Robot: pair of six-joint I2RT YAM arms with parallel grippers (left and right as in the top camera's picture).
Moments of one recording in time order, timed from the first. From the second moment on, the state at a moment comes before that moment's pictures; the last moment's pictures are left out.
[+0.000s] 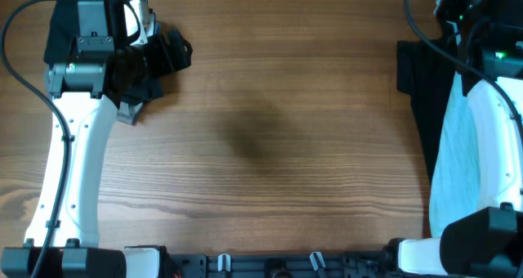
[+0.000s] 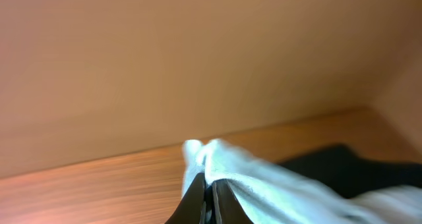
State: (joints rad) left arm -0.02 1.51 1.51 -0.90 0.25 -0.35; right arm -0.15 1.58 1.47 -0.23 -0.04 0.06
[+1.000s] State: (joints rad) left arm -0.15 1.50 1.53 -0.82 0.25 -0.22; right arm 0.32 1.34 1.48 -0.50 0.04 0.14
